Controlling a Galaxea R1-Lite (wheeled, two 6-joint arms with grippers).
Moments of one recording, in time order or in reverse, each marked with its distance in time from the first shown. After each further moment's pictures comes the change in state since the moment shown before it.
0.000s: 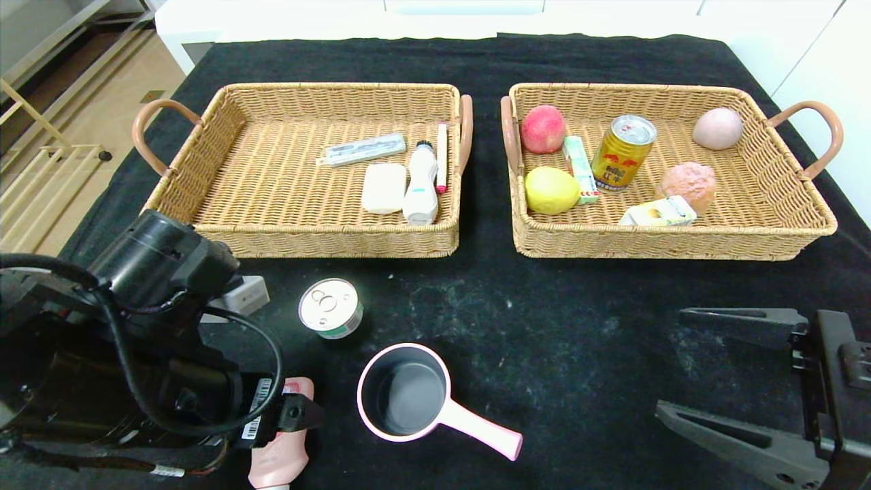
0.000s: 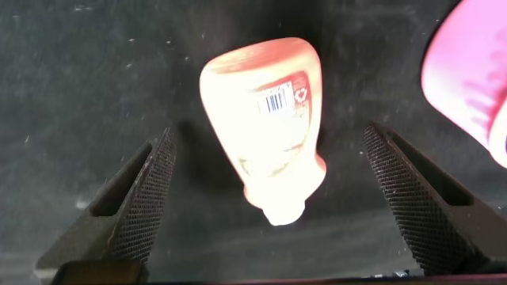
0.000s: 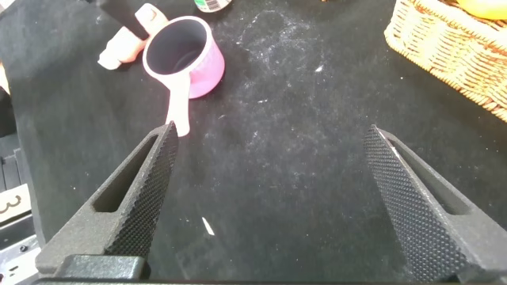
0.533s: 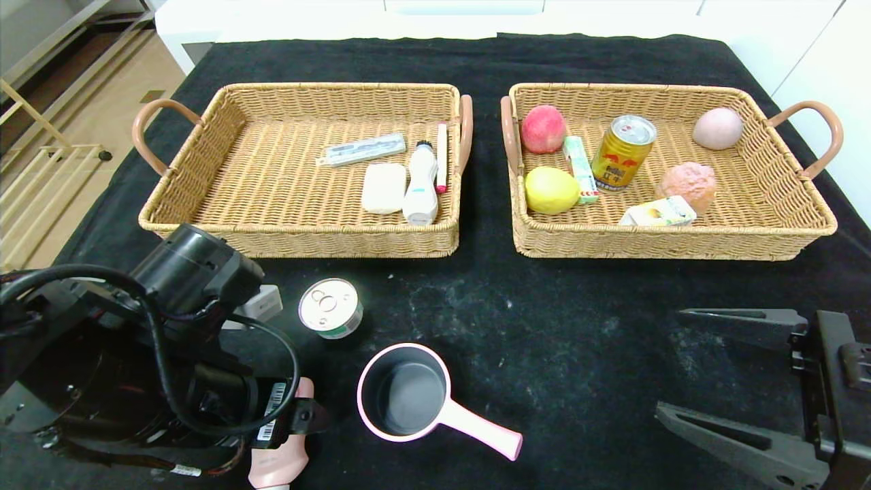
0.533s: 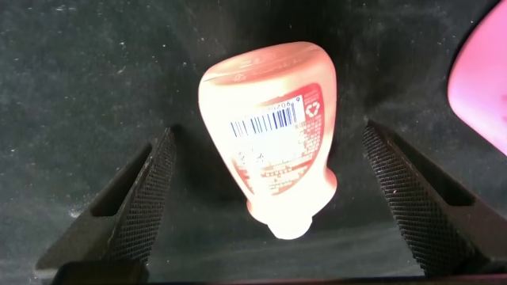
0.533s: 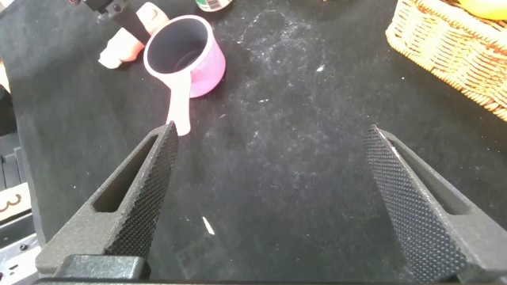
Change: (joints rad) left arm -0.001 0.046 0.007 -0.009 0.016 -0.005; right arm 0.001 0.000 0.002 0.000 0.001 -0.003
